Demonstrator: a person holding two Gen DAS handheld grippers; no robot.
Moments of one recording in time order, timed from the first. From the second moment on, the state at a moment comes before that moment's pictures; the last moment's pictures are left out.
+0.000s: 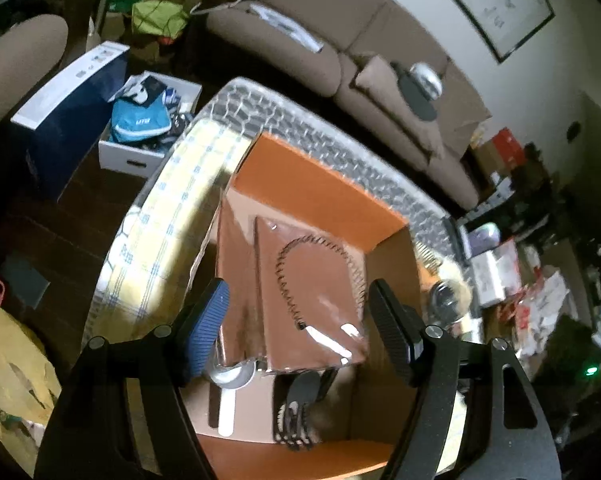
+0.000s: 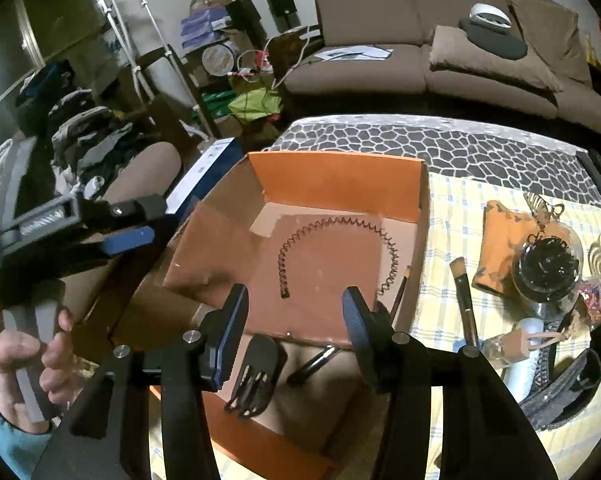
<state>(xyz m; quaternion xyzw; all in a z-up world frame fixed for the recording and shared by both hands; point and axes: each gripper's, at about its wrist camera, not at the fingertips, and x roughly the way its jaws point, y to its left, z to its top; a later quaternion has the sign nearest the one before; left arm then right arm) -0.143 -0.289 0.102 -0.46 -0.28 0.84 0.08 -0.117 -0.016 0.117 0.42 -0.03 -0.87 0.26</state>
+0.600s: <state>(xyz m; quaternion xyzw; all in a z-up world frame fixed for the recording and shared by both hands) -0.158 -0.255 0.077 -0.51 -0.22 0.83 0.06 -0.120 0.001 0.114 0.43 -0.05 -0.87 0.25</state>
